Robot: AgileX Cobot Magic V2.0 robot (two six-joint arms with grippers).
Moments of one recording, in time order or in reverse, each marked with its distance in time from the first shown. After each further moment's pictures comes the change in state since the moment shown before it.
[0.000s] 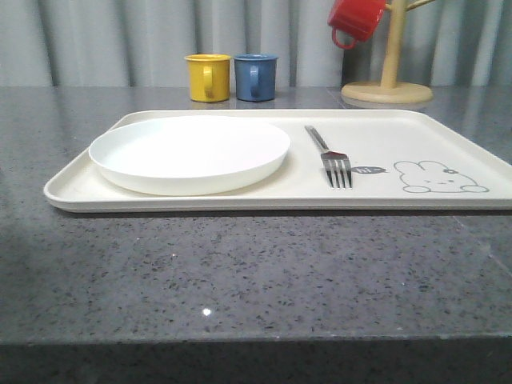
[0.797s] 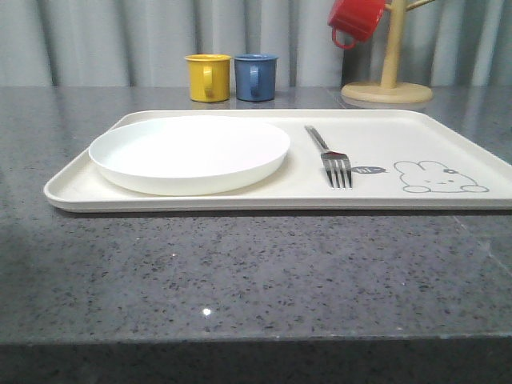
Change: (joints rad) left arm 0.000 0.000 0.000 0.000 0.000 0.000; right arm 0.000 0.009 0.000 0.009 -0.002 -0.006
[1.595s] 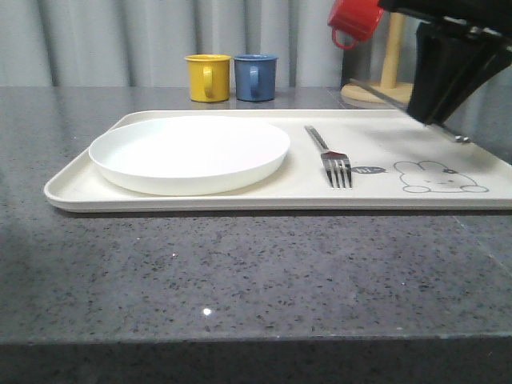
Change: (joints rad) left arm 0.000 0.000 0.000 0.000 0.000 0.000; right arm 0.350 -0.038 -0.094 0.239 0.038 0.019
